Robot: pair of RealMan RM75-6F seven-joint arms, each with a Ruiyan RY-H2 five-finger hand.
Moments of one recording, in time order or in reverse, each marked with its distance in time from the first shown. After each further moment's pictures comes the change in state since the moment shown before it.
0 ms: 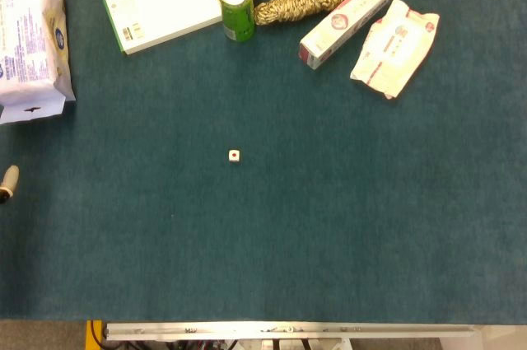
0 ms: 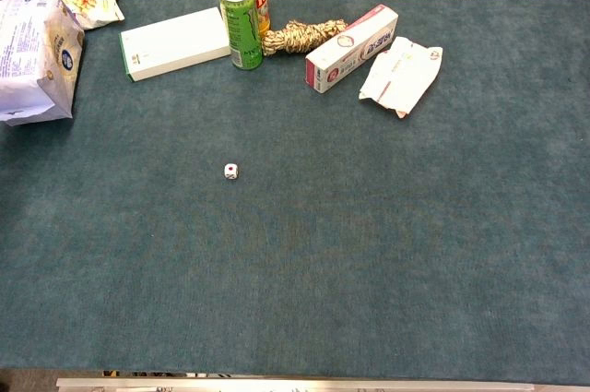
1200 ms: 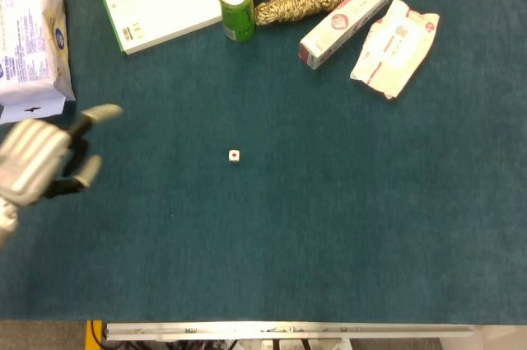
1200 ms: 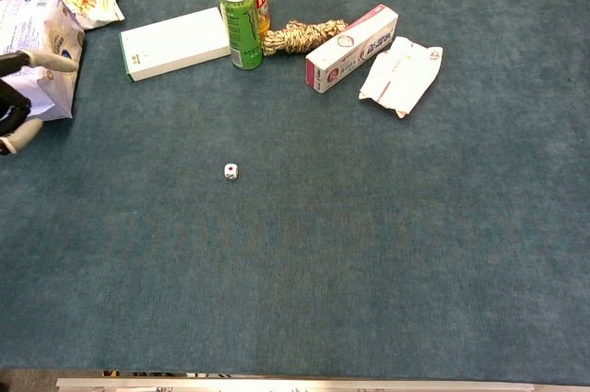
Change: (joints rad) left arm -0.260 0.049 0.051 0.096 0.310 -0.237 -0.455; right arm 0.024 0.067 0.054 -0.126 -0.028 0.049 -0.065
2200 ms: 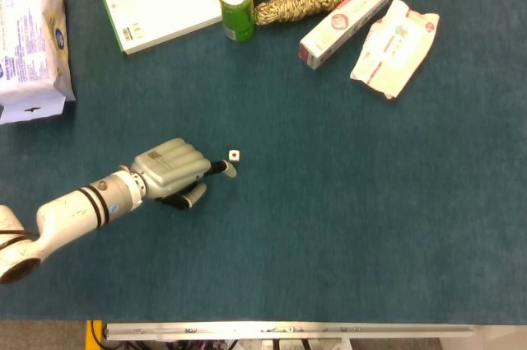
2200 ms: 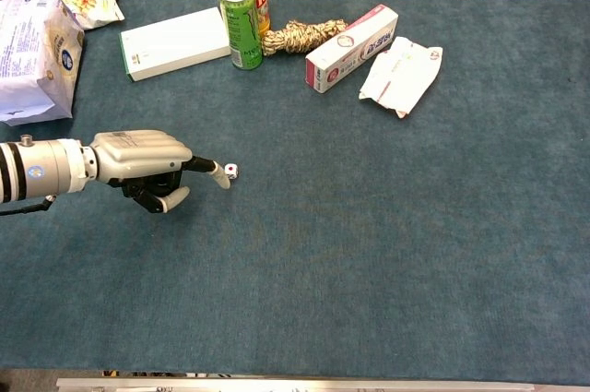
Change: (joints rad) left arm -0.454 -0.211 0.057 0.032 -0.067 -0.606 0.017; right arm -0.017 -0.008 -0.011 -0.001 0.037 -0.001 -0.021
